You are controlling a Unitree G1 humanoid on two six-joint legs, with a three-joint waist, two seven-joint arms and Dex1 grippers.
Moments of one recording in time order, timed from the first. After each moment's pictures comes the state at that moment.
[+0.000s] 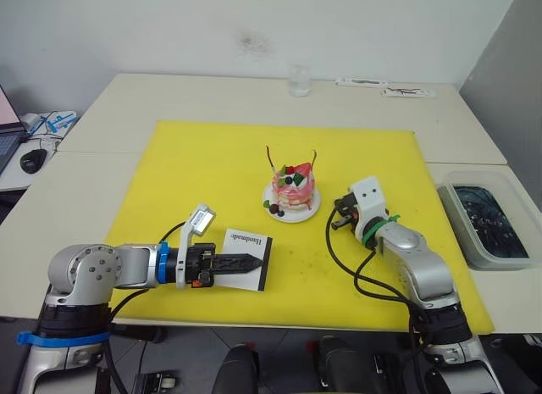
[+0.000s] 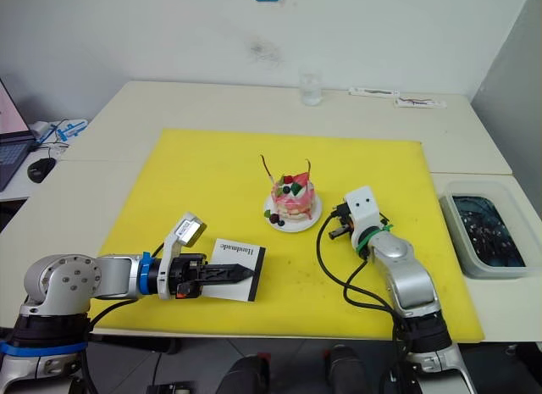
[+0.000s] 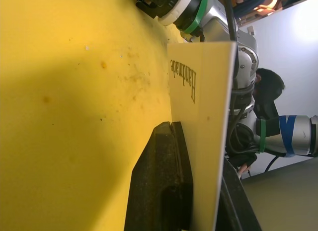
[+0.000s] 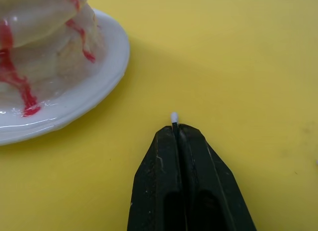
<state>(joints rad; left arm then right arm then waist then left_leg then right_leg) -0.33 0.68 0.16 -0.13 -1.10 1.47 -0.86 -0.37 -0.22 0.10 -0.15 0.06 0.72 0.29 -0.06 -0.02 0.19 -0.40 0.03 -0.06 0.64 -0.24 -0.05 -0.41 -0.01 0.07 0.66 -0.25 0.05</state>
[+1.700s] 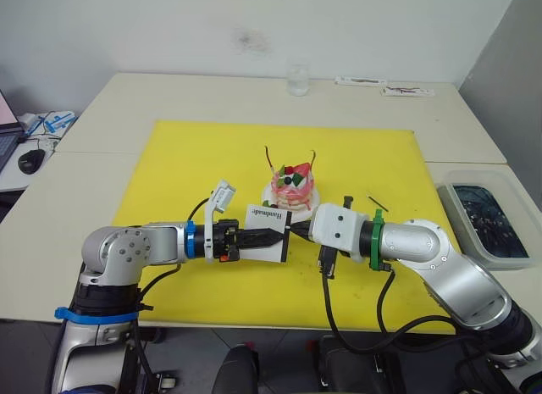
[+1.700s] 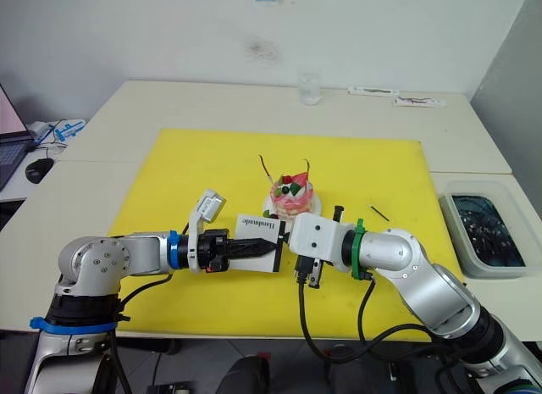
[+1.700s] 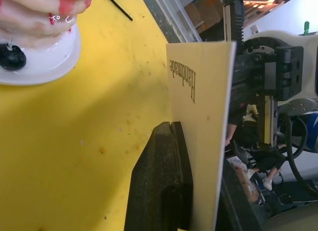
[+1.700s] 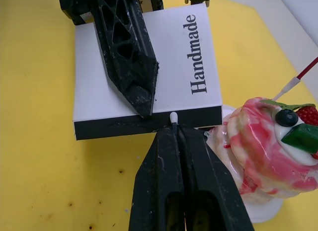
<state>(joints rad) -0.47 0.57 0.09 -0.11 -1.03 1.33 -0.79 -0.49 -0.64 0.45 -0.65 0.08 0.68 0.71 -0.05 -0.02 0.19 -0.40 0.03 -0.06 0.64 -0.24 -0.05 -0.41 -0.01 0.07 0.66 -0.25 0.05</state>
